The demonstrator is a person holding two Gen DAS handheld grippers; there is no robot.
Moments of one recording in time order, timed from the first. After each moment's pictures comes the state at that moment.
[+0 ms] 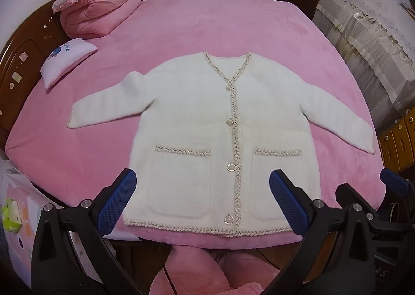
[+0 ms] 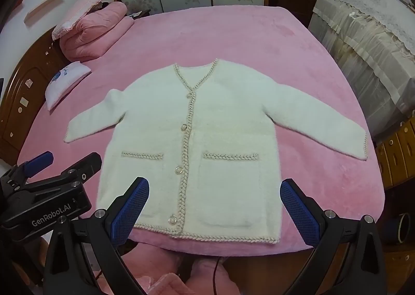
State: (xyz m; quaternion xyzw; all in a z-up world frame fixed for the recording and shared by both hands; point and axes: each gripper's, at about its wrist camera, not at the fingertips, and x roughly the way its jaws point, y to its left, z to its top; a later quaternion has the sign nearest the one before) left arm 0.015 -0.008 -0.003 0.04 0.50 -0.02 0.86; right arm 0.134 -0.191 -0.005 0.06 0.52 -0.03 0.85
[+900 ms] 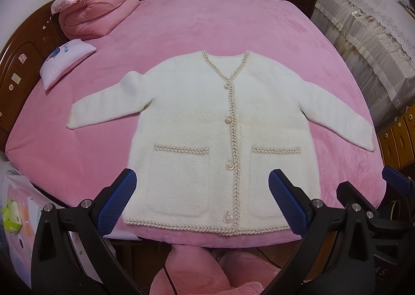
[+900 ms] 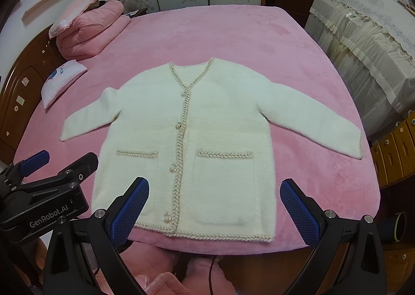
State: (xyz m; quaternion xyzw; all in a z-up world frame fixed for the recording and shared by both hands) left arm 0.007 -0.011 -0.005 0.04 0.50 -0.02 0.86; right arm 0.129 -0.197 -0.004 0.05 0.52 -0.04 0.85
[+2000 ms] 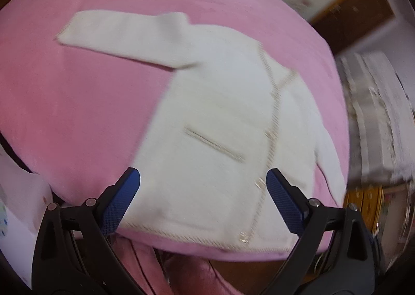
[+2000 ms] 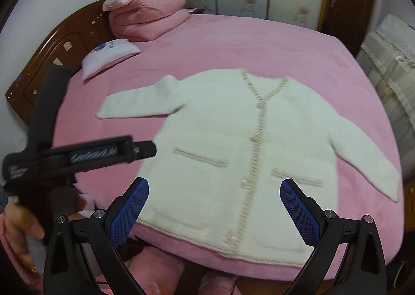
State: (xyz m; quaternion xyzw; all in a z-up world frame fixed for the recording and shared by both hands) left arm 0.088 0.243 -0.142 -0.24 0.55 0.01 0.80; right arm 0.161 0.021 -0.051 -0.01 0.48 0.10 0.87
